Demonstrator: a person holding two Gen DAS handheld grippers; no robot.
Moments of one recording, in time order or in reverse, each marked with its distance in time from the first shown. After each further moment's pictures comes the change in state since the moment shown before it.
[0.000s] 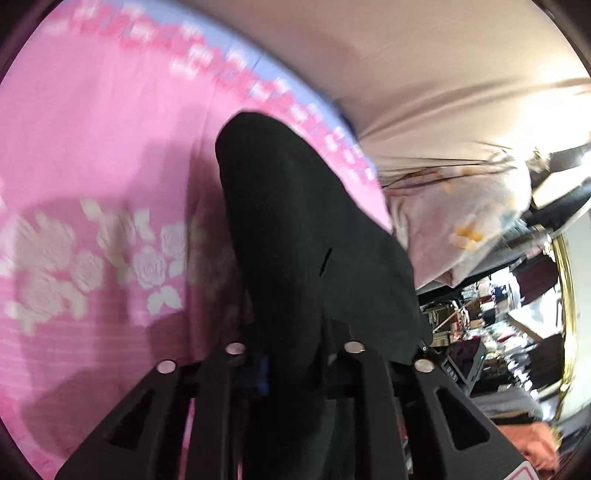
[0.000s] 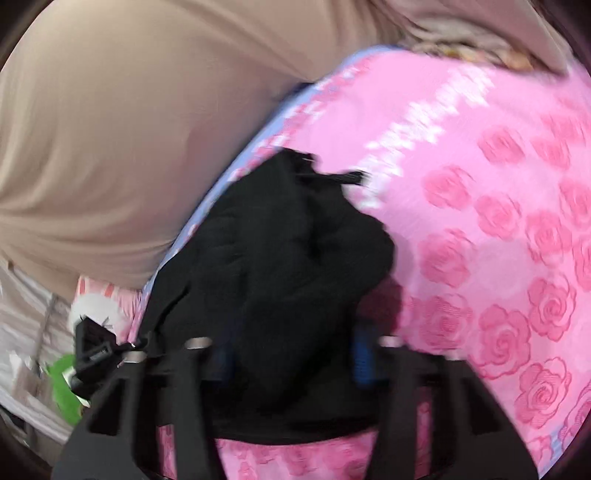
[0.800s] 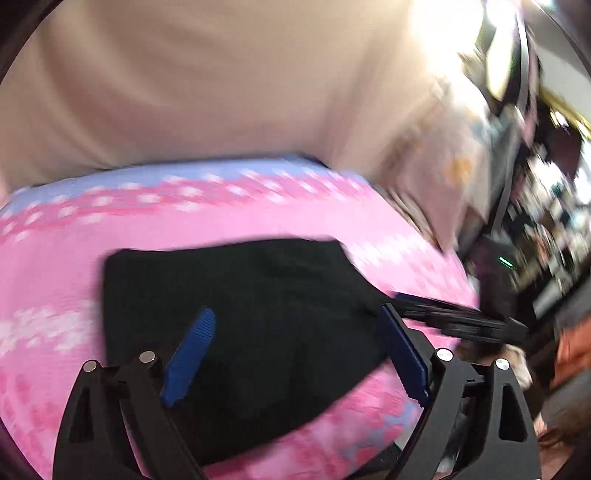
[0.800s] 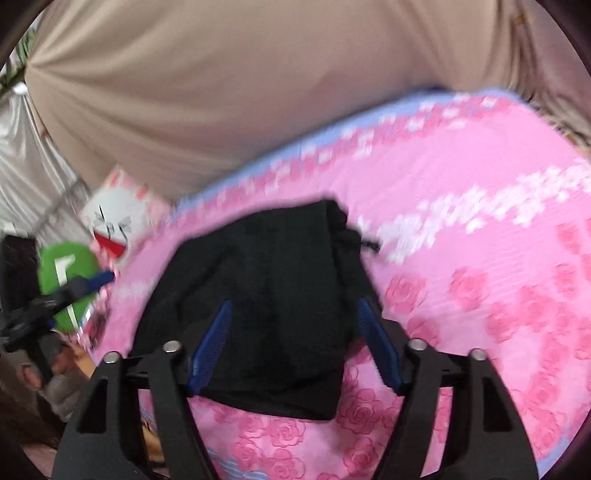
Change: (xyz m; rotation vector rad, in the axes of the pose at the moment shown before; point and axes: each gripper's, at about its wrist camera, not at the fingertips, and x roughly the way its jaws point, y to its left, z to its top) left arm -0.093 -0.087 -0.071 0.551 -0.152 0.286; right arm 0.060 0.105 -0.048 -0.370 0.220 0.042
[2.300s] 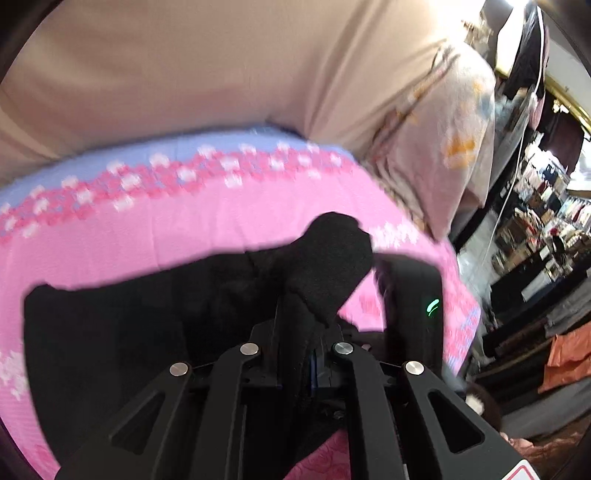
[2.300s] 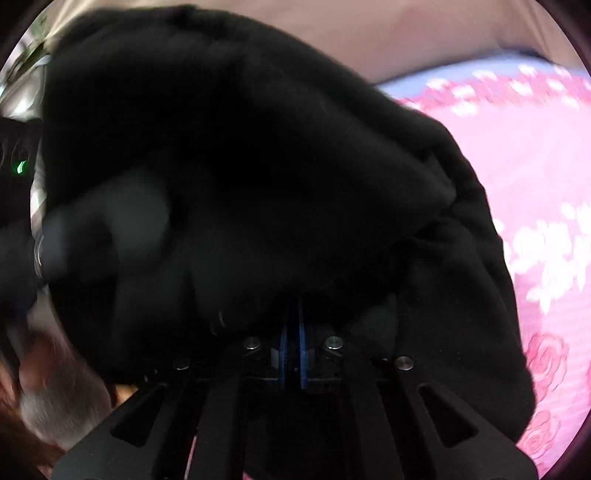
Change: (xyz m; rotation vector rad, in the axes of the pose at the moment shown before) left arm 0.087 -0.024 0.046 -0.033 0.135 -0.055; right arm 0.092 0.016 0.029 -0.083 0.102 0.243
